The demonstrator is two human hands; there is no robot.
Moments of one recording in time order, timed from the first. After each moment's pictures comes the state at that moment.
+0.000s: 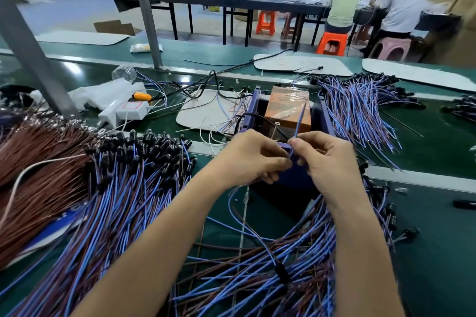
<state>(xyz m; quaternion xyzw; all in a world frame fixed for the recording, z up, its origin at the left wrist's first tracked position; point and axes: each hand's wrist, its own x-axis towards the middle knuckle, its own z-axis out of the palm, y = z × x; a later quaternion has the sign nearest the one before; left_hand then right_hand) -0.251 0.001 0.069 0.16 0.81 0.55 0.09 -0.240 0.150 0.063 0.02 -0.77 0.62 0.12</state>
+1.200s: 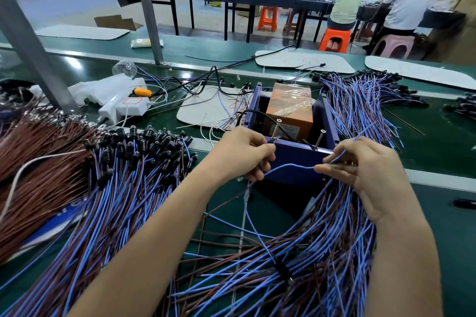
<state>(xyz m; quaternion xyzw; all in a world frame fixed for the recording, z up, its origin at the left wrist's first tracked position) -0.251 -0.005 0.069 0.04 0.82 0.56 0.09 -0.232 0.192 0.073 -0.09 -0.67 0.74 0.06</state>
